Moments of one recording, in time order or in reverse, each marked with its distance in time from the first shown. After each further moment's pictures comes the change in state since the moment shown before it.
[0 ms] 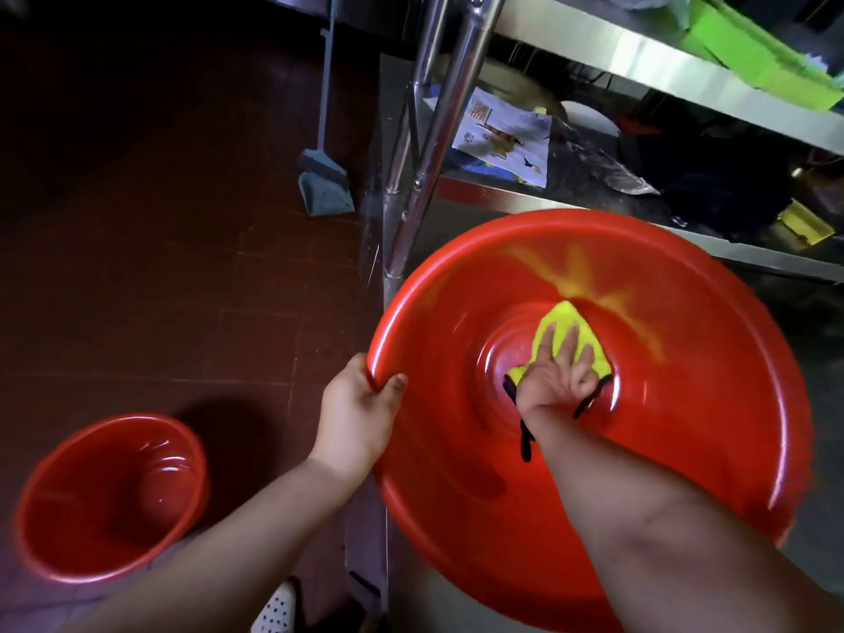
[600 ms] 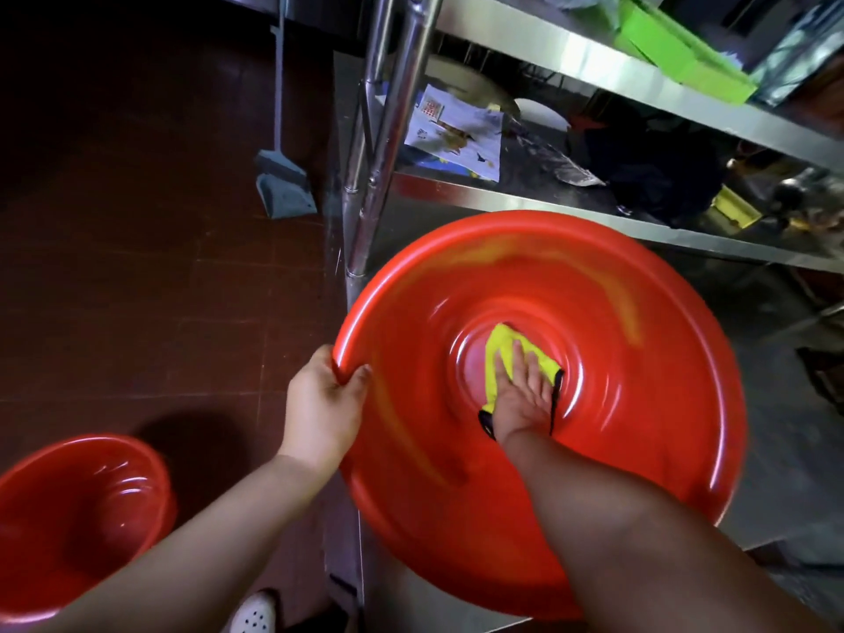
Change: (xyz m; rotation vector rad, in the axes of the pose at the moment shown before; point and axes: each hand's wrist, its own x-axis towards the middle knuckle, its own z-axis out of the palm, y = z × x) left_hand 0.001 0.008 0.004 0.046 0.037 0.075; right_hand -0.038 0.042 0.002 -0.210 -0.158 -0.248
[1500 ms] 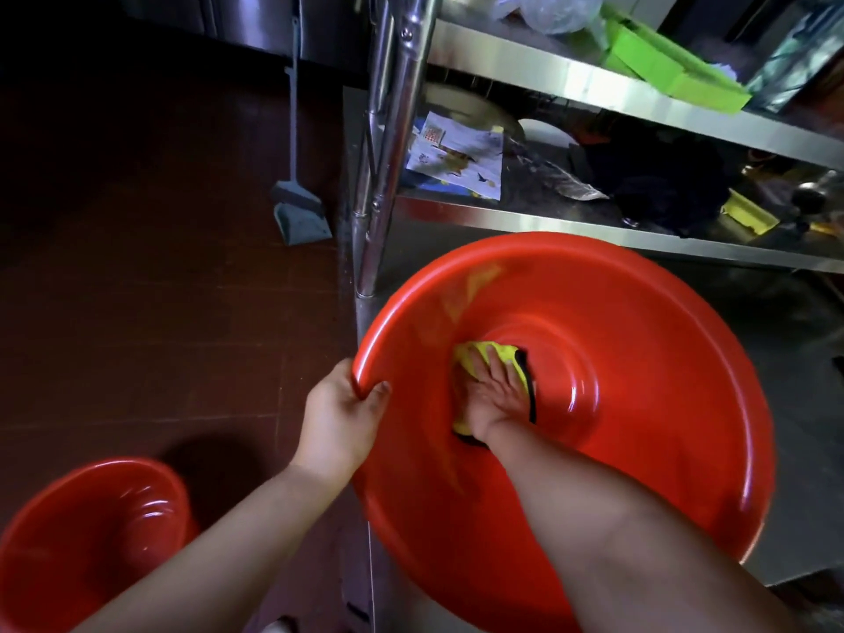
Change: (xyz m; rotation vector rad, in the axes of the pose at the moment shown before) left_hand -0.001 0.010 0.004 -0.061 -0.101 0.001; right_hand 0.033 -0.033 -0.004 -0.136 -0.080 -0.302
